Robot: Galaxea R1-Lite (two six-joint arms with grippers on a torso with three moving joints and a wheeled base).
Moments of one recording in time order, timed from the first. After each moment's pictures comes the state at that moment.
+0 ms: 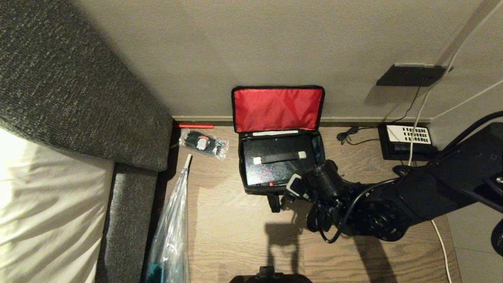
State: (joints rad) left arm 0.00 0.00 0.00 0.00 0.01 -0.01; right arm 0.66 2.06 -0.99 -0.29 -0.57 -0.53
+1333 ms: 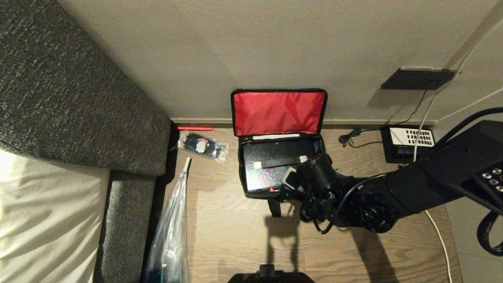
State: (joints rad) left arm 0.00 0.00 0.00 0.00 0.00 -0.01; right arm 0.66 2.09 -1.06 -0.29 -0.64 -0.60
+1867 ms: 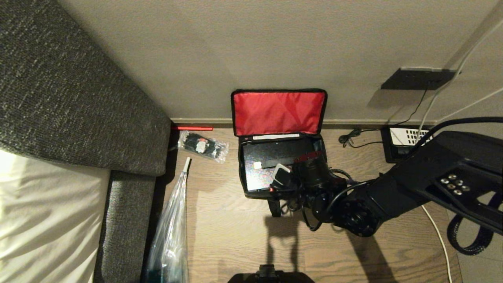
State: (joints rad) left arm 0.00 0.00 0.00 0.00 0.00 -0.01; right arm 0.66 2.20 -1.08 -0.64 -0.67 -0.85
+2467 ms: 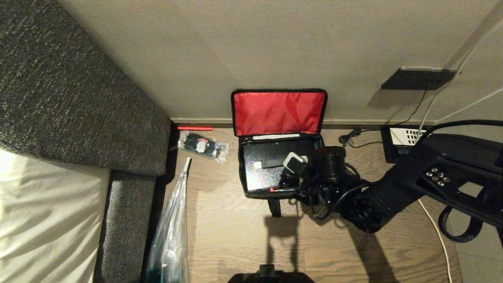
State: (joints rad) left arm 0.00 0.00 0.00 0.00 0.00 -0.01; right arm 0.53 2.23 -1.03 -0.91 -0.54 -0.89
